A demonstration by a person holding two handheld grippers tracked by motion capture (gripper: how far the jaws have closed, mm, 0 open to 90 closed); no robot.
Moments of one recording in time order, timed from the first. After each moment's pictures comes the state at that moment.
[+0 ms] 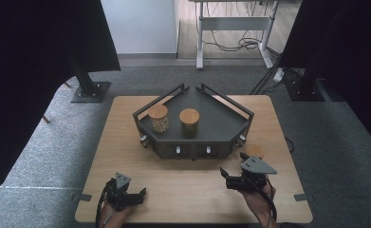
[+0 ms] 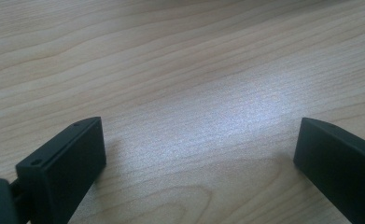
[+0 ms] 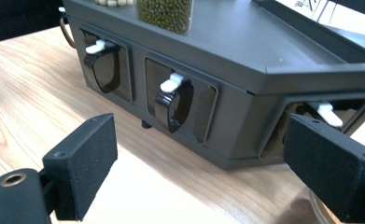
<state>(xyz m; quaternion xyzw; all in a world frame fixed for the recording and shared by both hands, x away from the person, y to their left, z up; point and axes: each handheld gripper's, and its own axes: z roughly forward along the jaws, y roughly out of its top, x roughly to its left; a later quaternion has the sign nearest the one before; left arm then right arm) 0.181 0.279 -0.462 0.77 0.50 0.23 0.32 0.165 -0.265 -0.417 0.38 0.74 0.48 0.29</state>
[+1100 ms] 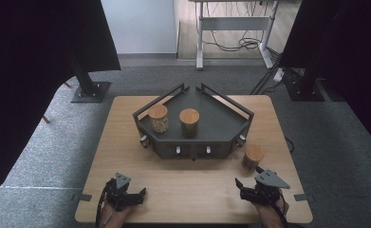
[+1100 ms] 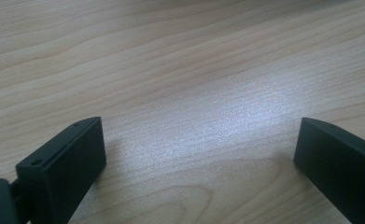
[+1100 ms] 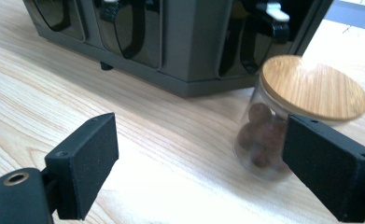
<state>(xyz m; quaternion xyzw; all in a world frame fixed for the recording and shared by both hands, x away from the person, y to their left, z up) 0.180 0.278 -0.462 0.77 0.51 0.23 0.32 0.140 -0.293 -0.456 0.43 0.73 0.44 0.30</state>
